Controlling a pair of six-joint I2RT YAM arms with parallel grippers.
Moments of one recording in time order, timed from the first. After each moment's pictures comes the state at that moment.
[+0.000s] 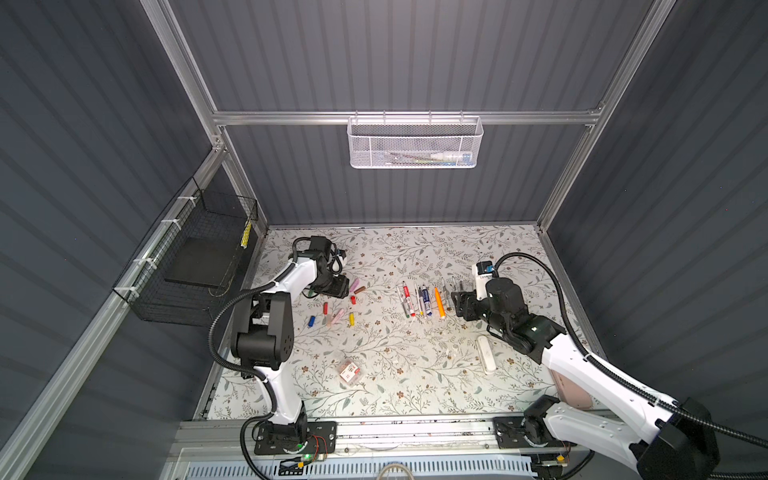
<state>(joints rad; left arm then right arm) -0.15 1.89 1.39 -0.77 0.19 0.19 0.56 1.05 0.73 -0.25 0.16 0.33</state>
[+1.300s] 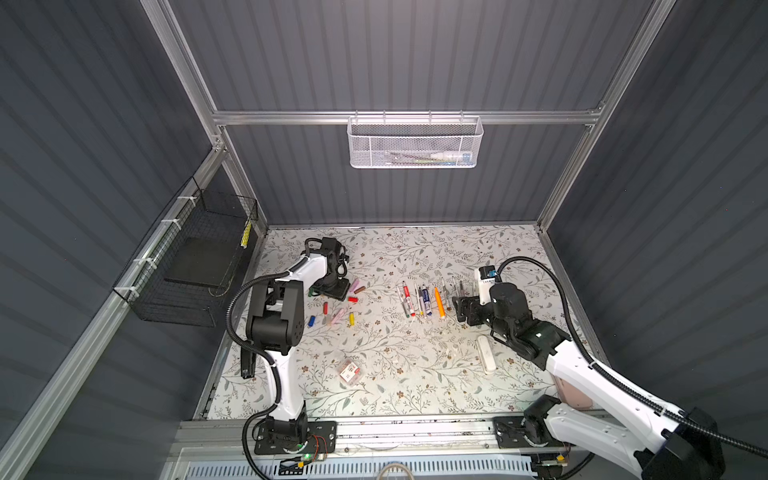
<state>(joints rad) -0.20 2.02 1.47 -0.82 -0.02 0.21 0.56 0.99 0.69 -0.26 0.16 0.30</state>
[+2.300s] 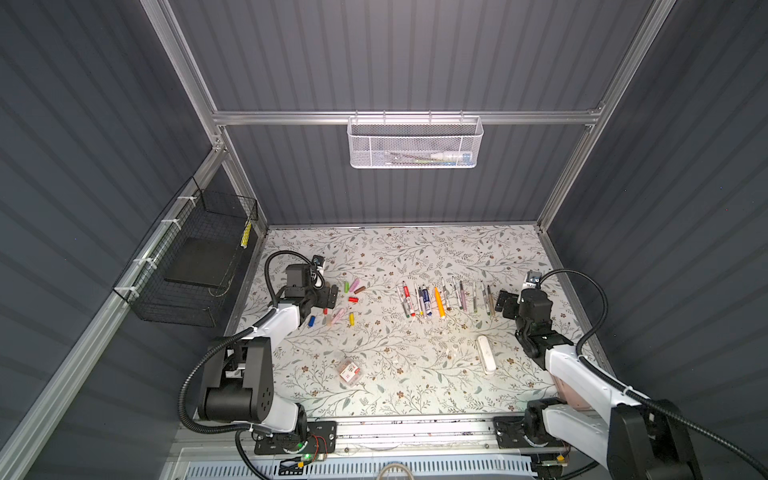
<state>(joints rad) -0.07 1.49 0.75 0.03 0.05 0.19 0.12 1.11 0.41 0.23 0.39 0.13</state>
